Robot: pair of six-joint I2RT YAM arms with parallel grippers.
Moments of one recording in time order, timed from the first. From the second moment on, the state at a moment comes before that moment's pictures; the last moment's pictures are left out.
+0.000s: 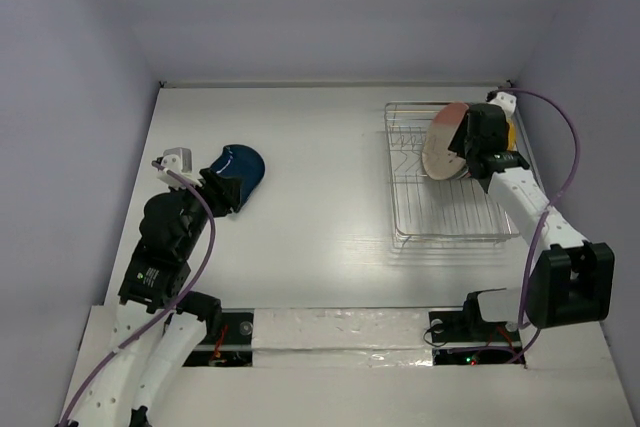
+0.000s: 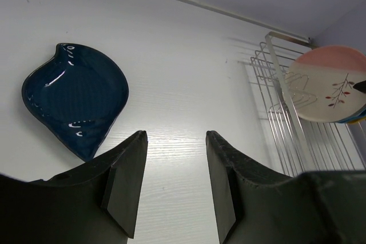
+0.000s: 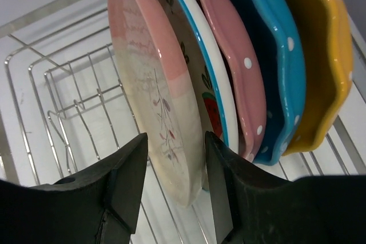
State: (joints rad) left arm -0.29 0.50 0.71 -0.40 -0.05 -0.47; right arm 0.10 1.32 1.04 -0.27 0.39 0.37
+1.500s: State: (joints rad) left arm -0.28 0.48 0.71 -0.40 -0.02 -0.46; right arm 0.13 1.16 1.11 -0.36 0.35 0.28
